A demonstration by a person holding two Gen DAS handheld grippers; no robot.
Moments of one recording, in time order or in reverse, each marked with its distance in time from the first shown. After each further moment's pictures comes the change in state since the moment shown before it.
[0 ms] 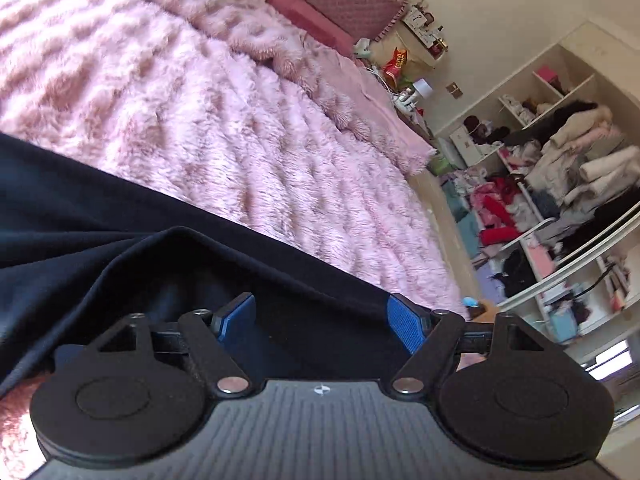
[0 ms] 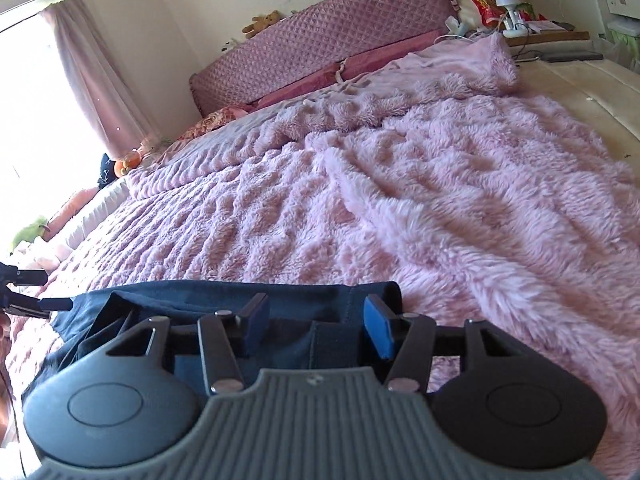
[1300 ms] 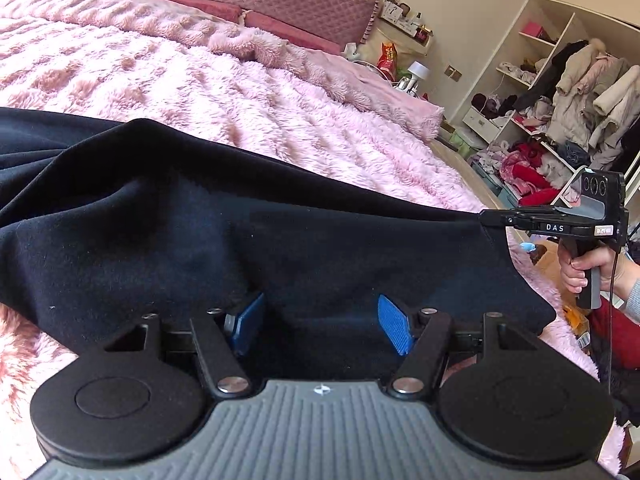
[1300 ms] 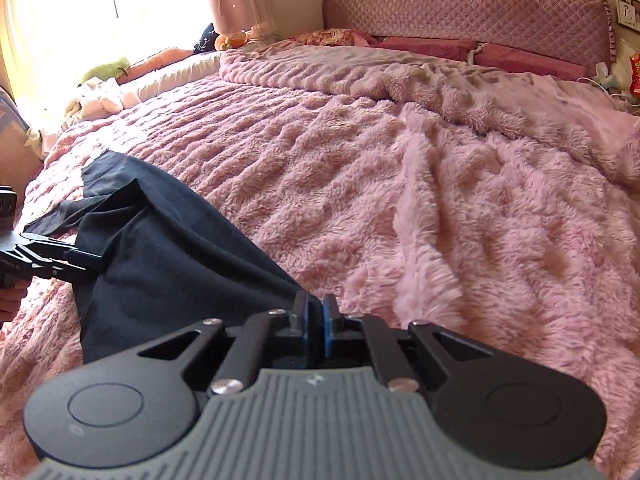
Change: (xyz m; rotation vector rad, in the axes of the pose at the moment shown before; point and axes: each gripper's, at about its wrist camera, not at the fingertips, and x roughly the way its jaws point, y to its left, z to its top) left arm 0.053 -0.033 -0.119 0.155 -0.090 0.085; right arm 0.051 -0.005 0.064 -0.477 0.234 0.162
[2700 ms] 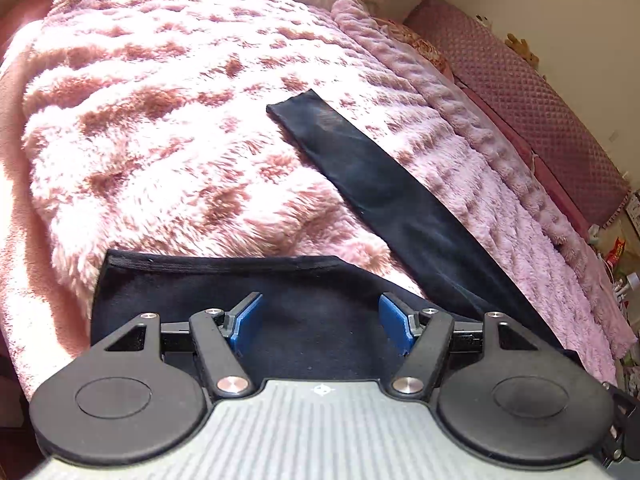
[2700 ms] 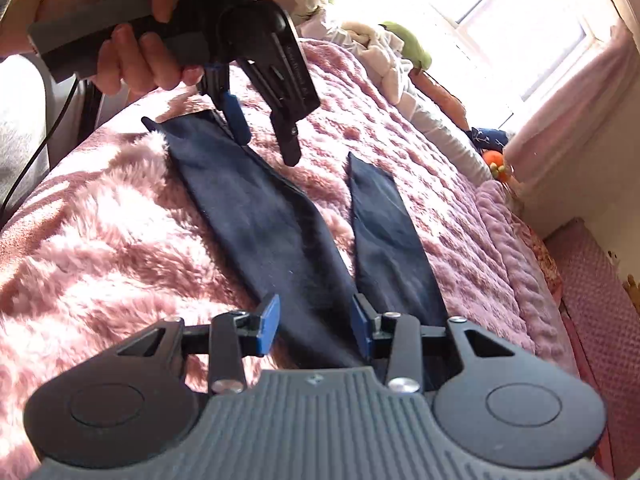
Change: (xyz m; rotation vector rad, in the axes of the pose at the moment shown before) left arm -0.283 0.282 -0.016 -0.614 -0.258 0.569; right arm 0.213 0.562 0.035 -1.109 -0.153 0.138
